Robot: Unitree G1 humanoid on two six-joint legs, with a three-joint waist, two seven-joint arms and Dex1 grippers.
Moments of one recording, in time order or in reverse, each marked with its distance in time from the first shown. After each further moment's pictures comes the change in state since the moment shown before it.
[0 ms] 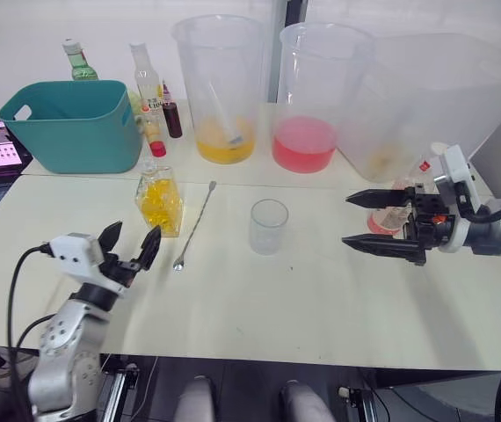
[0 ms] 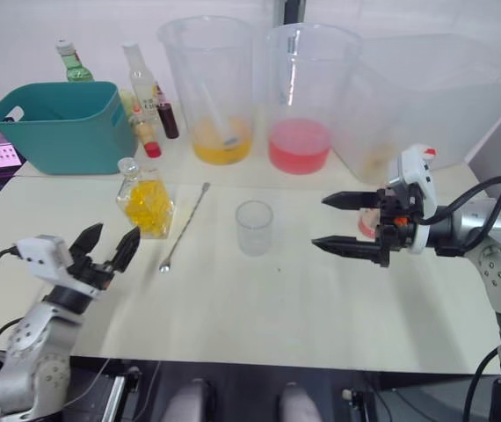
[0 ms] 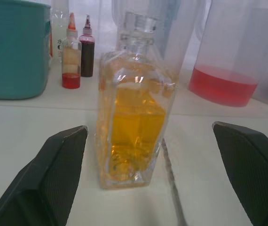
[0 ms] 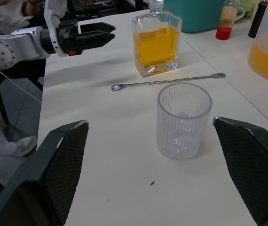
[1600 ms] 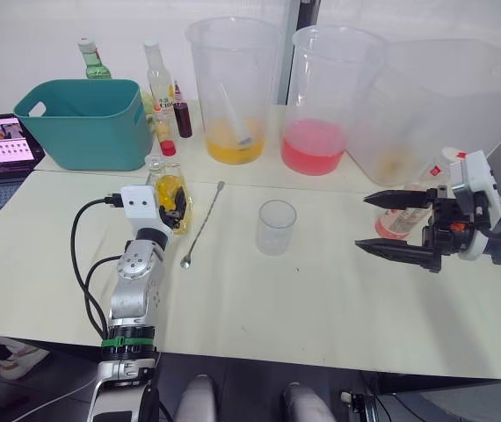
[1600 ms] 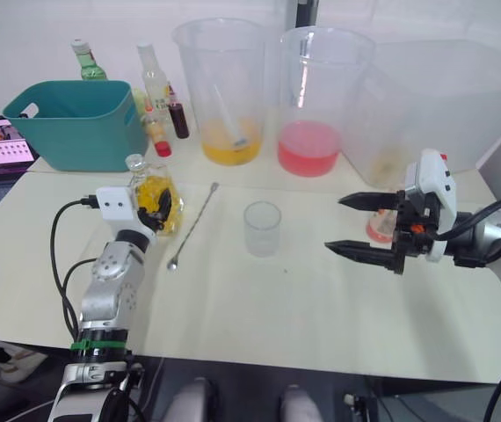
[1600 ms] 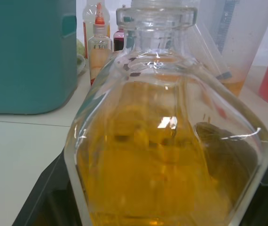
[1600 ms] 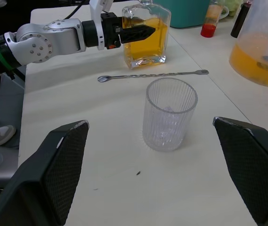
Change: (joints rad) left arm -0.455 -0.061 -0.154 0.514 0.273 -0.113 0.277; right arm 0.101 -0.043 -0.112 -0.096 -0.007 -0.016 -0.057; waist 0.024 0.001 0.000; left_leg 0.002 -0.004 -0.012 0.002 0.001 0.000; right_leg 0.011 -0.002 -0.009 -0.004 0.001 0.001
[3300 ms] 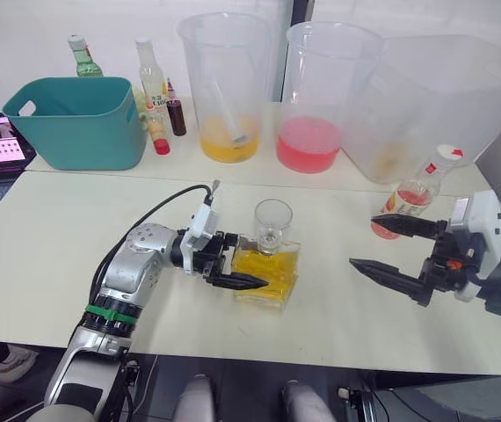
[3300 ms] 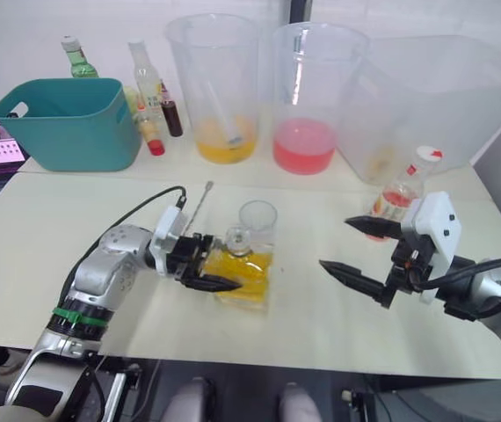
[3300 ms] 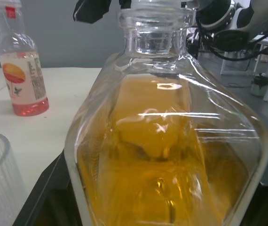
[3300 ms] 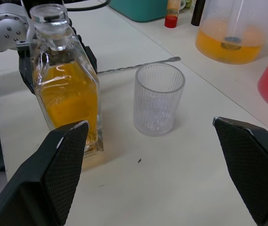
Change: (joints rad) left arm -0.148 0.267 -0.366 0.033 -0.319 0.070 -1.412; right arm 0.344 0.092 -0.209 -0.347 0.129 0.079 -0.340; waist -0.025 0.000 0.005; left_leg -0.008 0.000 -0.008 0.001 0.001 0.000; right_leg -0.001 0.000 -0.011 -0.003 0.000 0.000
